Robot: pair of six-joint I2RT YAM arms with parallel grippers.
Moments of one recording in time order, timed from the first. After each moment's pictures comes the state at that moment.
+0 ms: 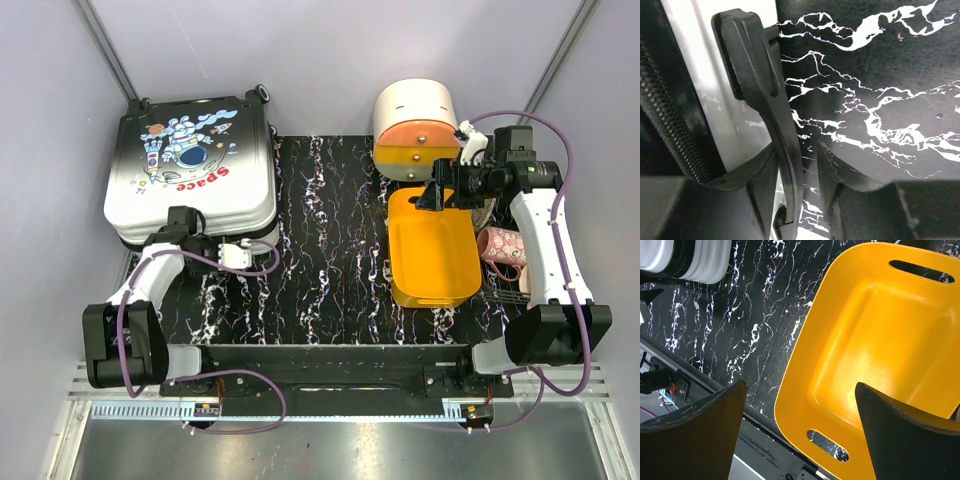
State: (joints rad) left arm 0.07 1.32 0.81 -0.72 0.29 1.58; right arm -0.01 1.44 1.55 -1.02 -0.59 -0.04
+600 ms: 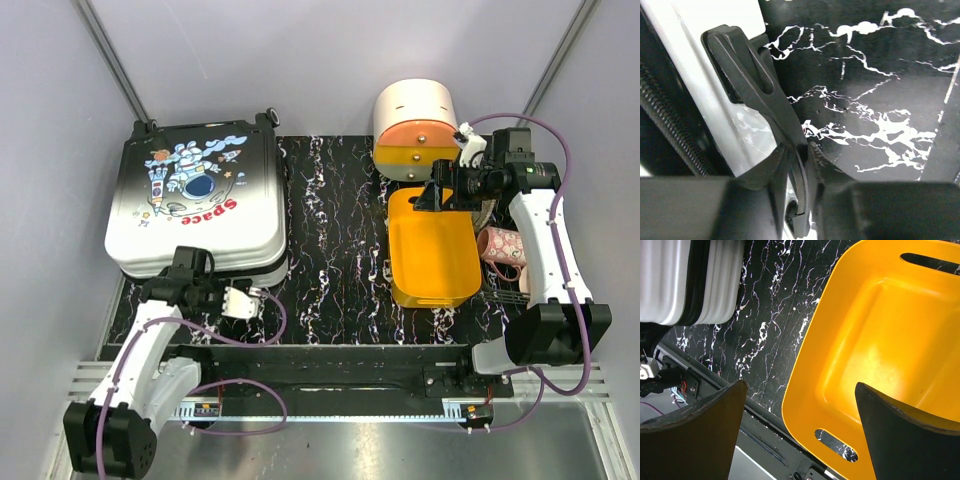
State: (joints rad) left arm -0.11 0.84 0.59 -0.93 0.24 1.58; right arm -0.01 1.44 1.53 -1.02 -0.62 -0.01
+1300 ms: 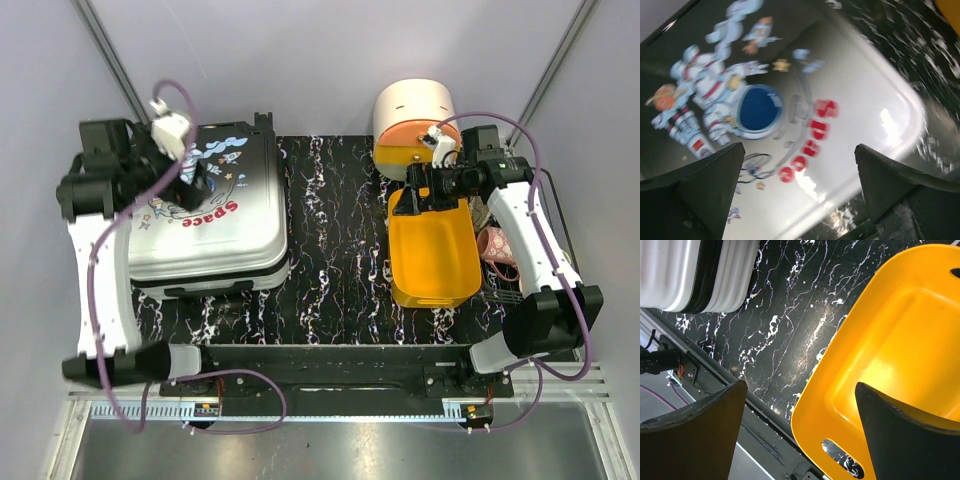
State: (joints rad) left arm 0.05 1.22 1.75 -1.20 0.51 0.58; right arm 0.11 1.50 1.54 -0.99 -0.61 -0.02
